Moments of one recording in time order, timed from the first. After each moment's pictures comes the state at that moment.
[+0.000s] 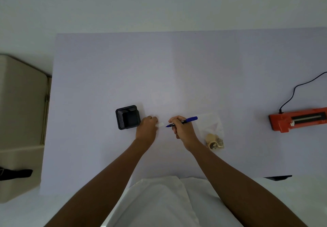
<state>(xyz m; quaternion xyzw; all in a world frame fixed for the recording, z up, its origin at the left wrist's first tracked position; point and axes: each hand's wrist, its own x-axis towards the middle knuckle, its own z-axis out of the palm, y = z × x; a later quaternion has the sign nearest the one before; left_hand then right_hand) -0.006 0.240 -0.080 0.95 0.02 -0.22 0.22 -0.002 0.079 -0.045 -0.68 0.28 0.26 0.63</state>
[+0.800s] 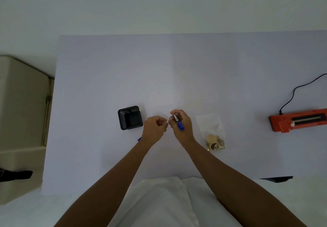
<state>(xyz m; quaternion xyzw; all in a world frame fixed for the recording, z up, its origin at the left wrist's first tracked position) -0.003 0.224 -0.047 0.81 0.17 -0.20 0.53 -0.003 0.091 -0.061 -0.79 0.13 0.11 0.59</state>
